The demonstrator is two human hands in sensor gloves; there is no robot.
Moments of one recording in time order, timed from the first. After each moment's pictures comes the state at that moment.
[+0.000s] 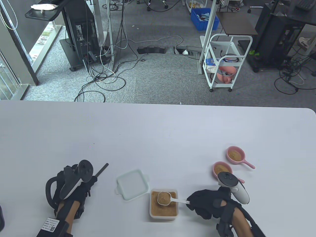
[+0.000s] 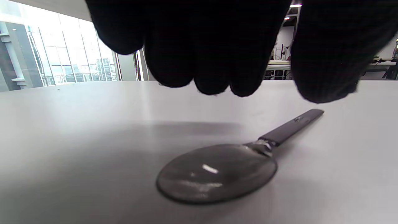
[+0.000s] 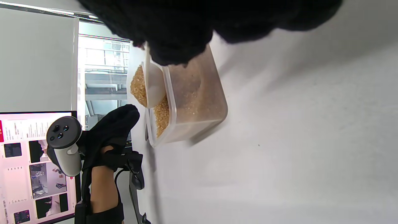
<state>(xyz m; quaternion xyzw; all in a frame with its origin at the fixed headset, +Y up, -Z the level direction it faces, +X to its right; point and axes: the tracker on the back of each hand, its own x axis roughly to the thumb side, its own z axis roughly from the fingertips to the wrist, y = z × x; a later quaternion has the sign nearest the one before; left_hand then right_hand) -0.279 -0.710 -0.313 -0.05 0.15 -0.02 0.99 0.219 -0.763 -0.307 0.13 0.42 0.72 0.54</state>
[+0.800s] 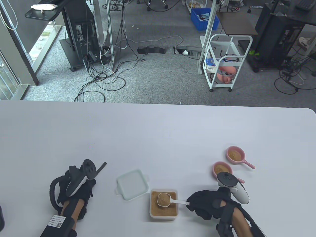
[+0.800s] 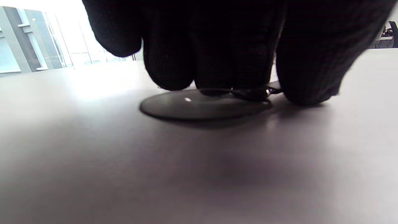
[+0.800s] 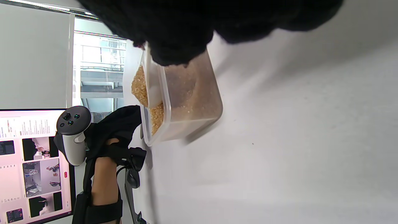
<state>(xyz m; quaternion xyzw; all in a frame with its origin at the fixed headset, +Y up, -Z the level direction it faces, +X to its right) -0.277 -0.727 -0.322 -0.10 0.18 -0.03 0.98 0.217 -0.762 -0.306 0.13 0.43 0.72 0.53</state>
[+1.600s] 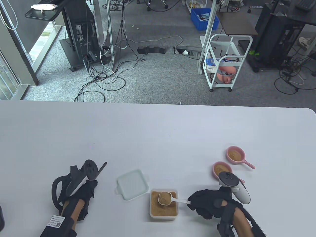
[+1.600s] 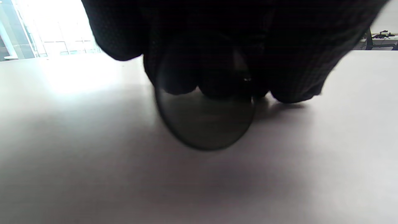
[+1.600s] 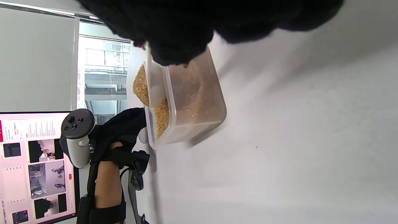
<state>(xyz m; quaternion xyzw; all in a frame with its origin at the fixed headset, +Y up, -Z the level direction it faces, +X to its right) -0.271 -0.730 -0.323 -0.11 0.14 -0.02 0.98 0.220 -0.759 -0.306 0.13 0.42 0.72 0.54</state>
